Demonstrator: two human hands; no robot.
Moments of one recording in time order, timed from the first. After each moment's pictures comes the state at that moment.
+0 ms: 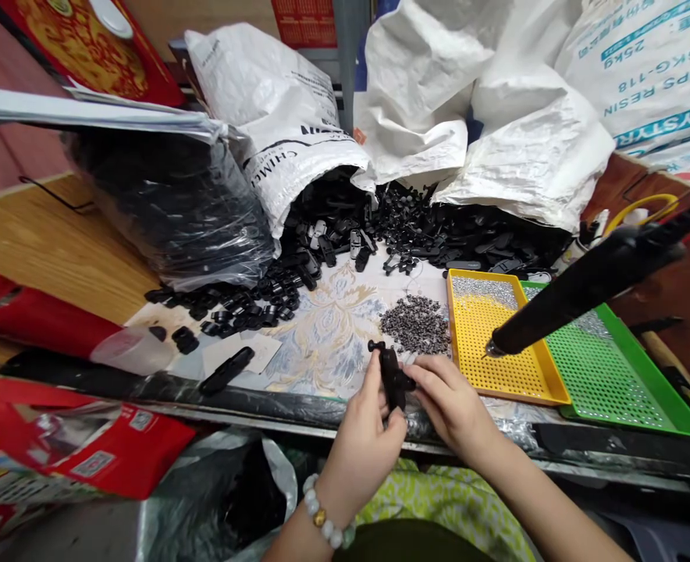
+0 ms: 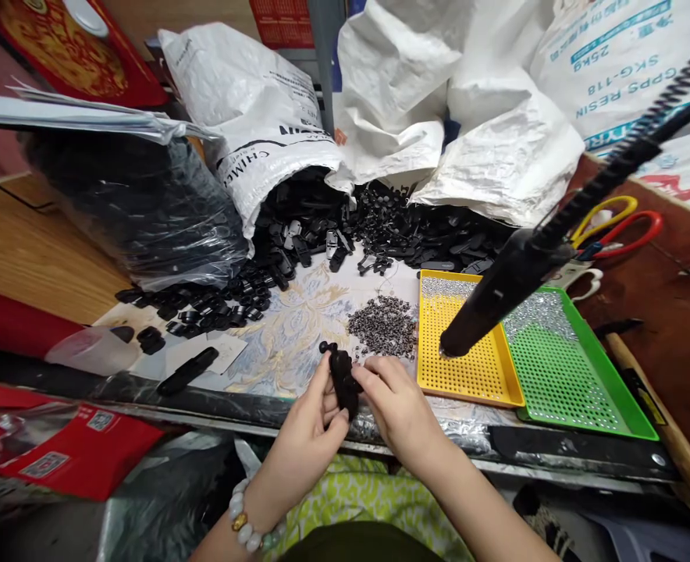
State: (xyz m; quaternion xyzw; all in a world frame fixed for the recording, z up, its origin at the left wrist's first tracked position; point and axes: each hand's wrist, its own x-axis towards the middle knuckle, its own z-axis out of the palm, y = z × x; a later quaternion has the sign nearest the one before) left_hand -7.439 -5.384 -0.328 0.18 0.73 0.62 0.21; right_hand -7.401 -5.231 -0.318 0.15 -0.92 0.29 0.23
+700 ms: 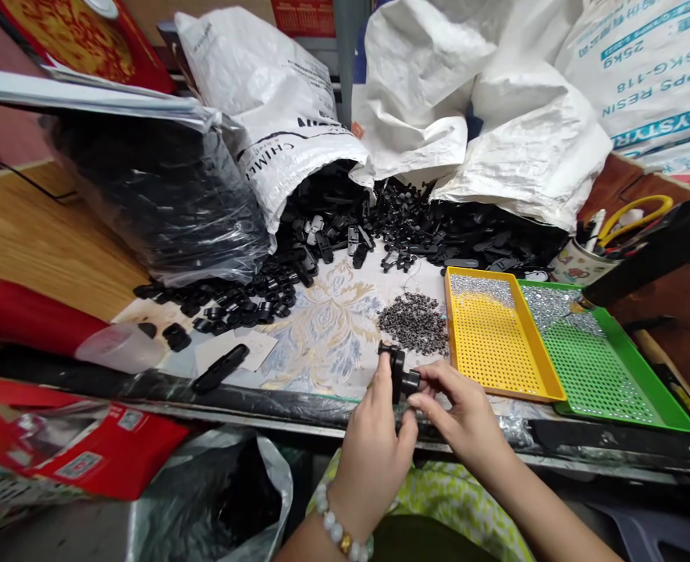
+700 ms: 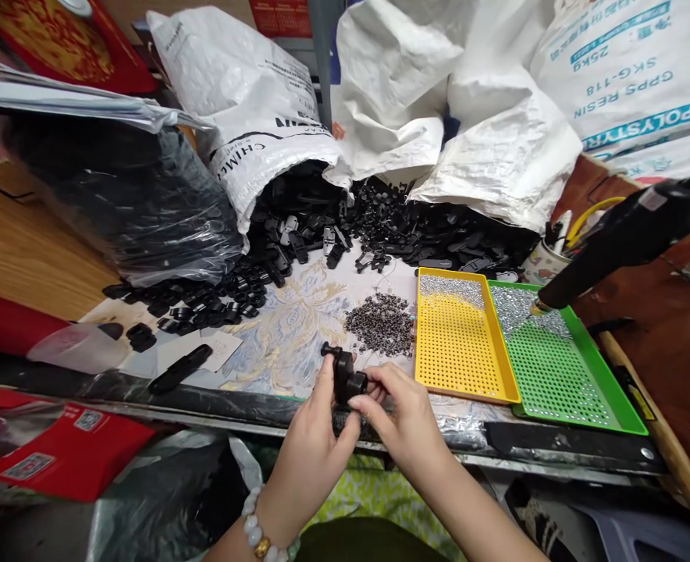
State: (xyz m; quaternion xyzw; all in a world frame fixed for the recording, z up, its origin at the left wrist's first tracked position) left_hand -7.426 -5.379 -0.327 0.28 0.86 0.42 0.00; right_hand -7.391 -5.238 -0.317 0.01 -0.87 0.47 0.17
